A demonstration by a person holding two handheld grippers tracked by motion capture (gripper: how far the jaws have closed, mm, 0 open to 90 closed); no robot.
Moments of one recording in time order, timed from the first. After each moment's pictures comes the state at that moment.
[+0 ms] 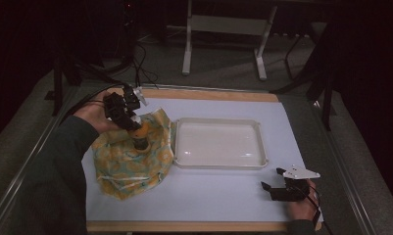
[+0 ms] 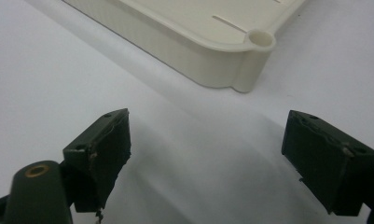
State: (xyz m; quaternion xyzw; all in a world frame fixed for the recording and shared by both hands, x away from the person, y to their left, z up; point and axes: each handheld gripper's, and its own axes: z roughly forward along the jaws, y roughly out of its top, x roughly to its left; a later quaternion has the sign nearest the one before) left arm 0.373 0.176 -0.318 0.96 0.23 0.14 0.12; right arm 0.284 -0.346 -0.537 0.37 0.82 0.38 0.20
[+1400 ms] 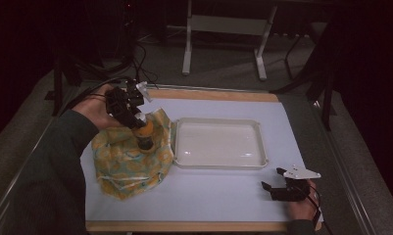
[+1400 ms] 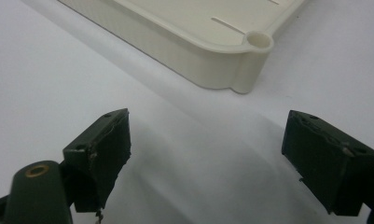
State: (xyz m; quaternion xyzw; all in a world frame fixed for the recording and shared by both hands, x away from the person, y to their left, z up) left arm 0.362 0.162 -0.288 0.96 0.20 0.13 0.14; right arm 0.283 -0.347 -0.536 0.38 0.82 0.38 0.20
